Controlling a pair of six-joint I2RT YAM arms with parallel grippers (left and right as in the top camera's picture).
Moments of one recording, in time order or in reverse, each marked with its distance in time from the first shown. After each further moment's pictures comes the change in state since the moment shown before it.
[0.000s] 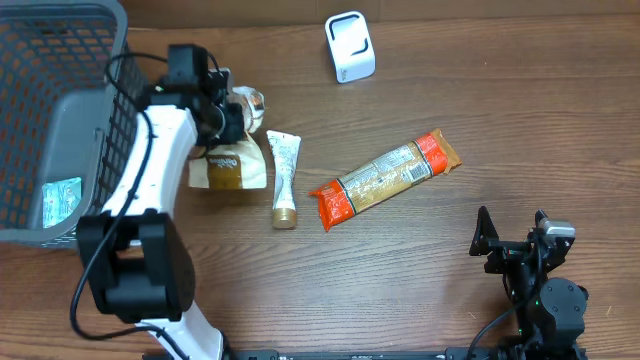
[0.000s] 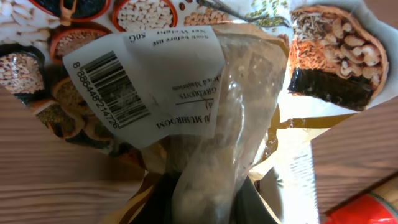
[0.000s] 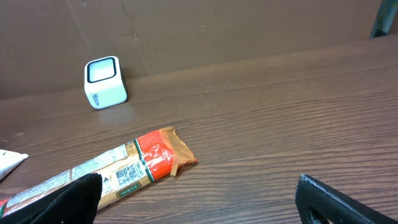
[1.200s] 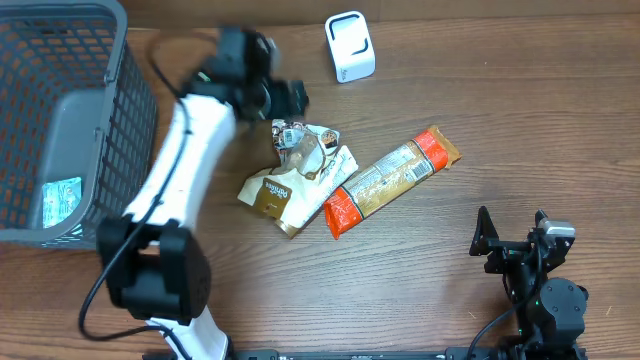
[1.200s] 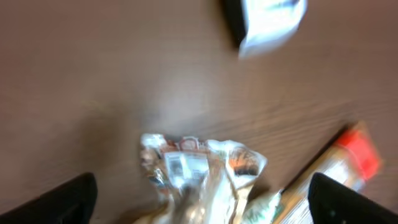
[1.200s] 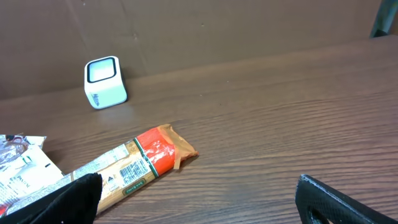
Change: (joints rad) left arm -0.148 -0.004 0.244 -0.021 0.077 -0.163; right arm 0.000 0.000 0.000 -0.001 0.000 0.000
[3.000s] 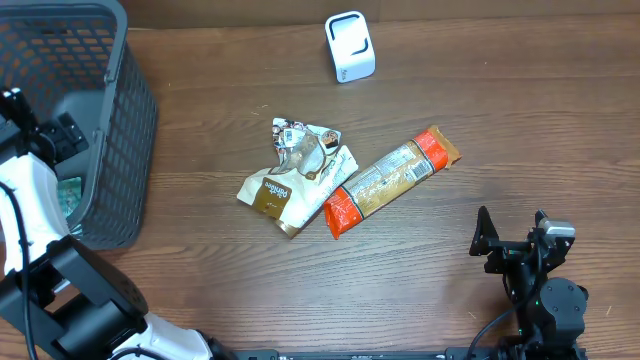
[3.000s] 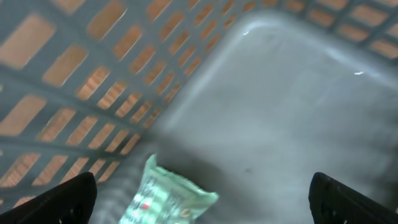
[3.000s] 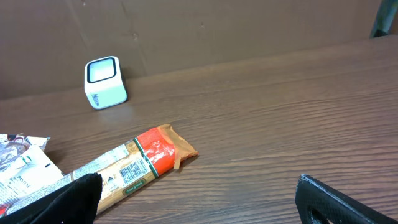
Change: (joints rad) left arm 0.805 -0.063 -0.267 0.331 -0.293 0.296; right arm 0.000 0.000 0.000 0.000 0.000 0.000
